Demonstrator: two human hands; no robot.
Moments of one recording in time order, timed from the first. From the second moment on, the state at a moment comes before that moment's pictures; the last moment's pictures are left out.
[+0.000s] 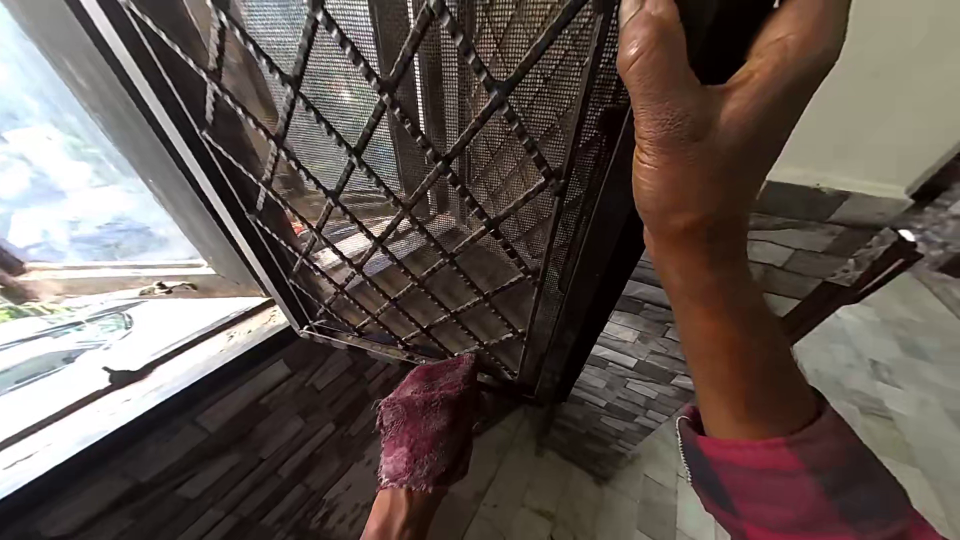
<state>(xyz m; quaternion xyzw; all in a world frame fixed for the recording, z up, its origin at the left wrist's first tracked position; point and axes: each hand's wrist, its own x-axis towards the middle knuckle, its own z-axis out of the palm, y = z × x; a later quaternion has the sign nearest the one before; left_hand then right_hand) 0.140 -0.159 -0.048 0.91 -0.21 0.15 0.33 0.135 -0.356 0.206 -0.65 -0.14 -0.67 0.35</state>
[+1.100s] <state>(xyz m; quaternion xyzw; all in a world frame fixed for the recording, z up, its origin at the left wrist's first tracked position) 0.106 -0.185 -0.024 0.87 -0.21 0.11 0.42 0.138 -0.355 0.206 -0.65 -0.13 -0.68 0.33</state>
